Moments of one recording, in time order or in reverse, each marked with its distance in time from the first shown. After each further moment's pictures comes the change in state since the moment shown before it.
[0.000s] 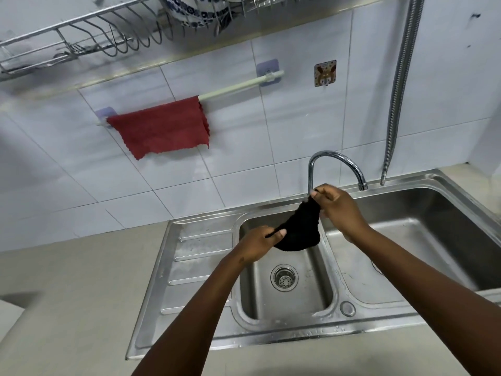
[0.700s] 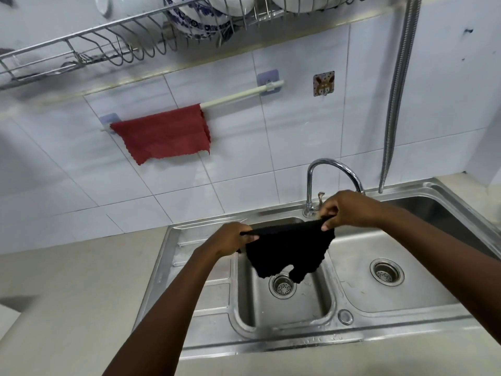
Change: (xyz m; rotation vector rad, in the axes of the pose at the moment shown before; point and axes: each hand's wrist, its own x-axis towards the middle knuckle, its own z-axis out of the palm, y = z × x) left_hand -0.016 -0.017 -0.052 0.215 -0.067 -0.086; right_hand 0.005 -0.026 -0.046 -0.834 -0.553 -0.176
